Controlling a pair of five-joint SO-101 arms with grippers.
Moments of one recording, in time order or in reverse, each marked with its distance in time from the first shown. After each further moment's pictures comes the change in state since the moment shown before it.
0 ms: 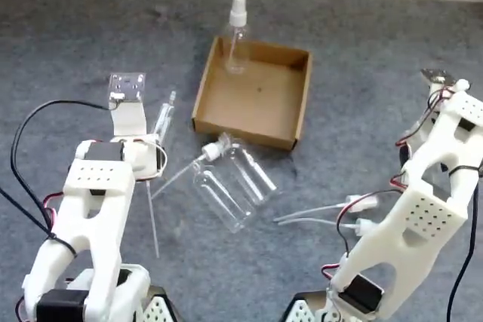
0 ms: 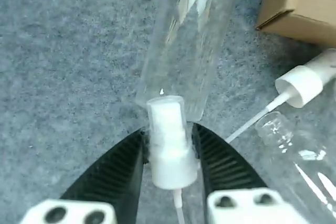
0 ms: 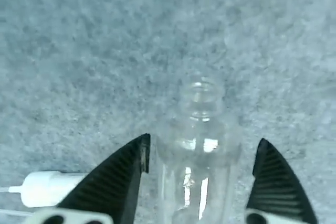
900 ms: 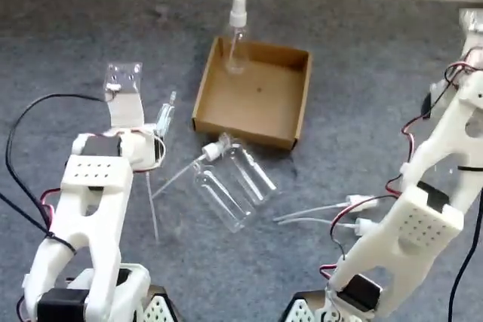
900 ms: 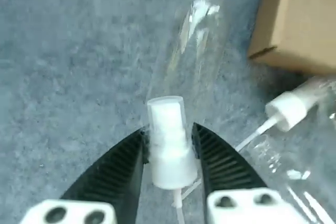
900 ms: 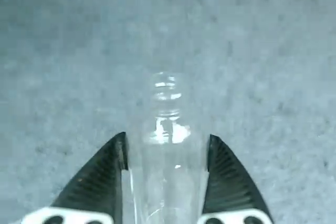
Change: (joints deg) left arm -0.2 0.0 -6.4 1.0 0.0; right arm -3.4 -10.8 -23.4 9.4 -8.7
